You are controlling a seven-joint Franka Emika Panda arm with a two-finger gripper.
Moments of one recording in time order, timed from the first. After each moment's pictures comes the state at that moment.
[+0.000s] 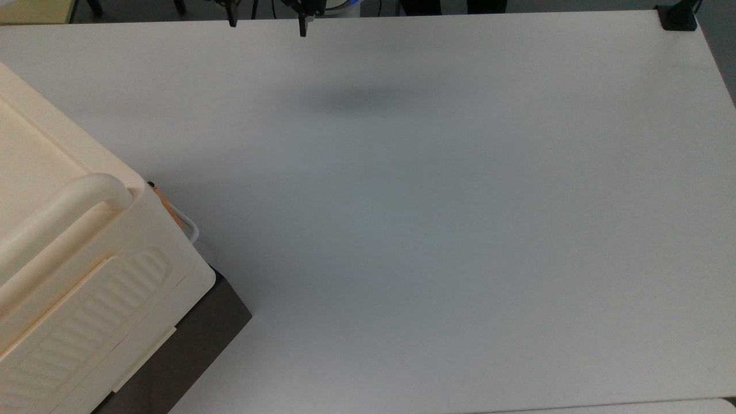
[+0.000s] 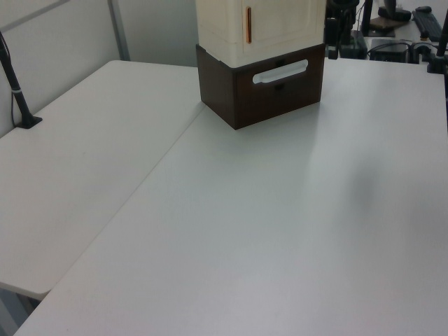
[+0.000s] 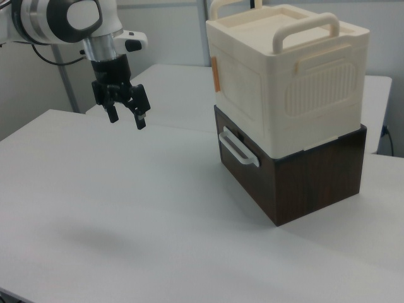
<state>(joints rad) 0.08 -0.01 -0.09 -1.64 -0.06 1.62 0.09</state>
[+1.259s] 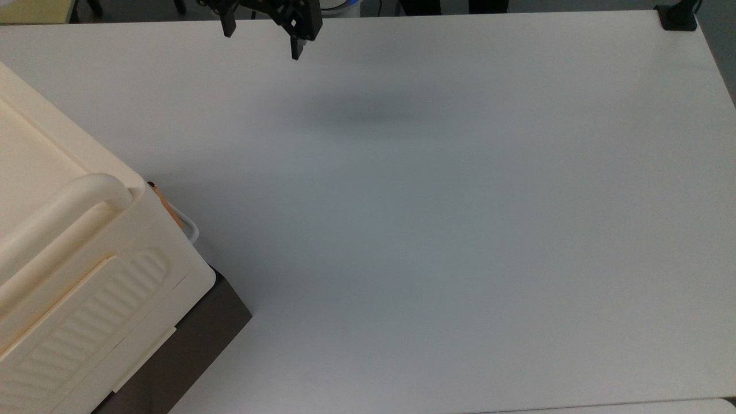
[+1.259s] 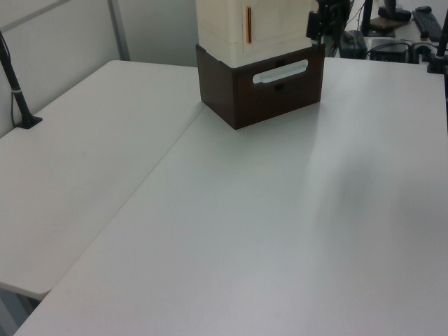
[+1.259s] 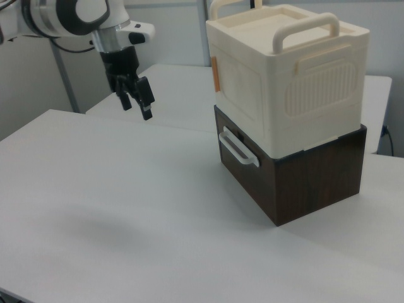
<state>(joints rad) 0.08 0.09 -0.09 -1.51 -0.06 1.63 0.31</state>
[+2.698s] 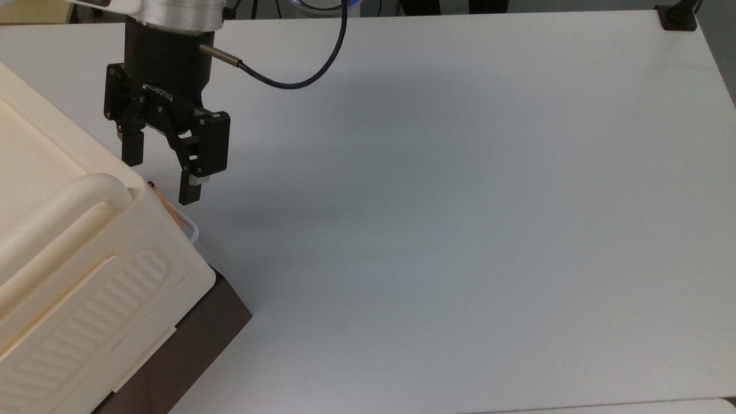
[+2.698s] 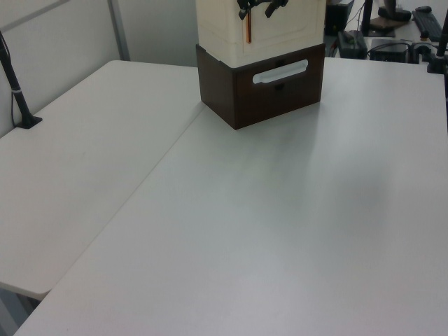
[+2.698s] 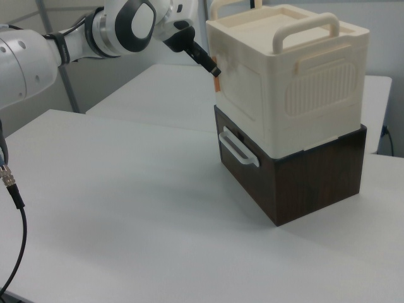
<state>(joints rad) 0.06 0.41 -0.17 -1.23 -0.16 2.27 0.62</state>
